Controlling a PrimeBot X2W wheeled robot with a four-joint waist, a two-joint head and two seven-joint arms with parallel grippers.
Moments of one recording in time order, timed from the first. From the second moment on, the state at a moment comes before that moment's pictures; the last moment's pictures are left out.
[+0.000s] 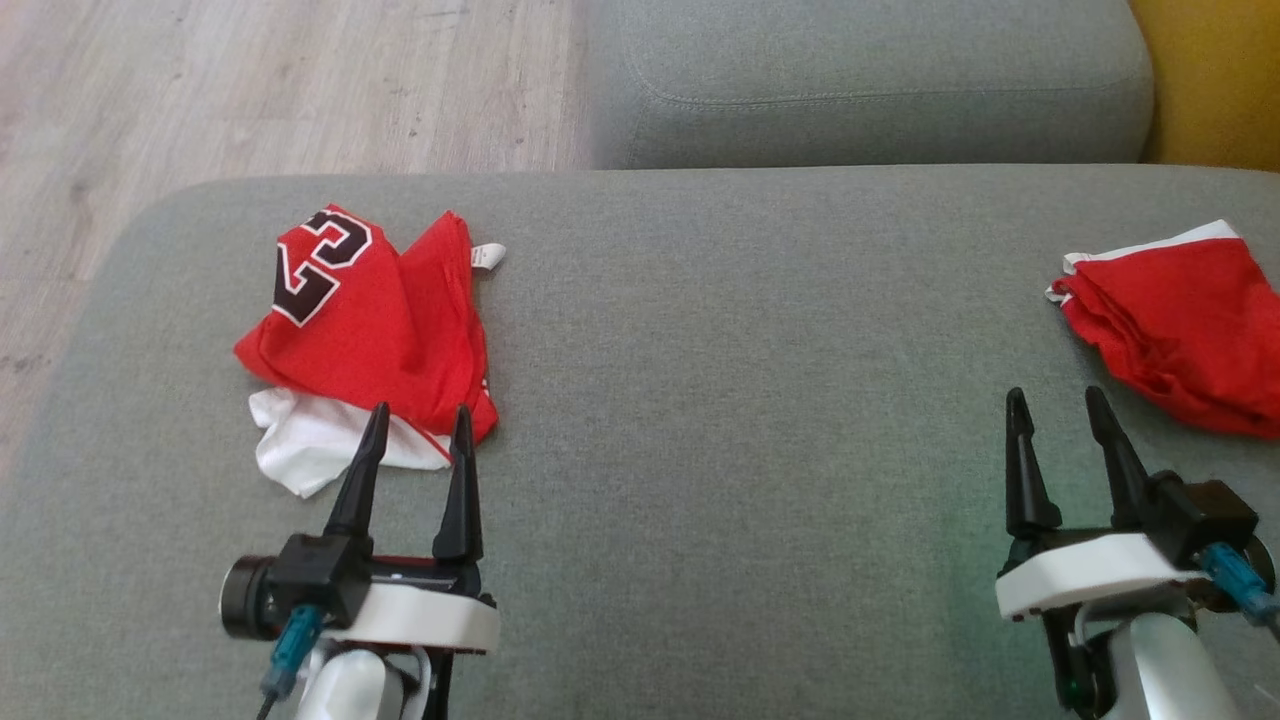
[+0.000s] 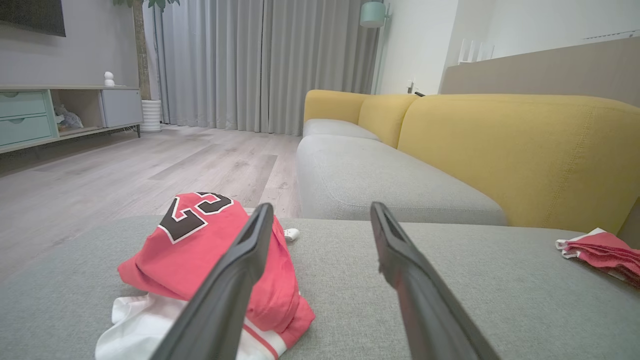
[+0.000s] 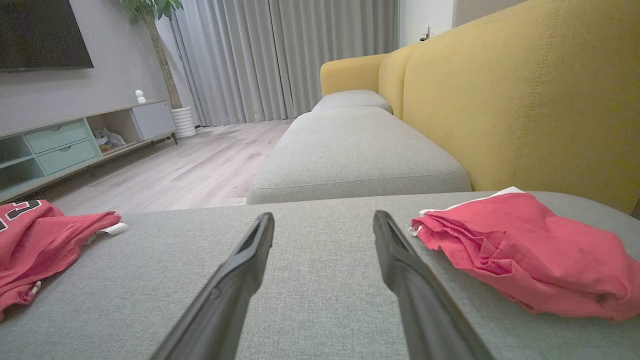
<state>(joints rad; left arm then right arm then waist) -0.10 0.04 -0.23 0.25 -0.21 0.02 -0.26 -0.09 -0.05 -0.05 0.34 0.11 0.13 -0.25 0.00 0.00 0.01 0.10</state>
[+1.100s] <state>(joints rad) -0.09 0.04 -0.20 0.30 -0.18 0.02 -0.26 -0.03 -0.05 0.11 0.32 0.17 0.13 -0.25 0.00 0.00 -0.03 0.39</state>
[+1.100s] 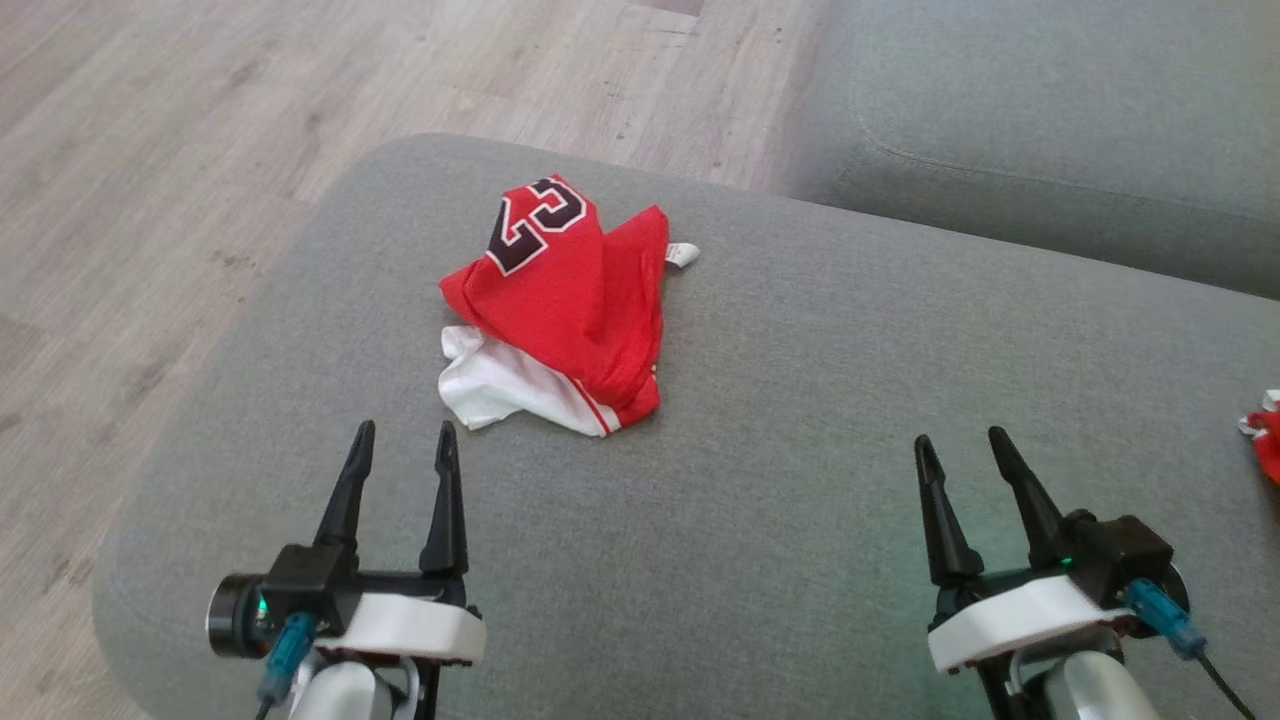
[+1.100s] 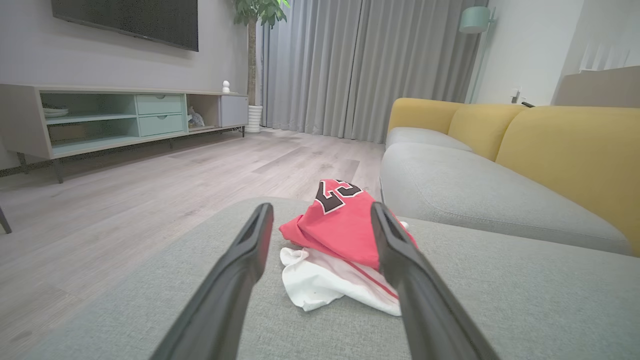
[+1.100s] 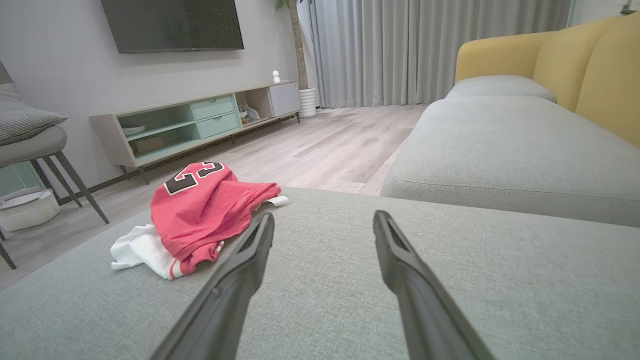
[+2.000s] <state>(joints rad) -0.48 0.08 -0.34 0.71 -0.09 -0.11 -0.17 -0.12 -0.05 0.09 0.32 0.13 0.13 -0.25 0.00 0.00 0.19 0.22</state>
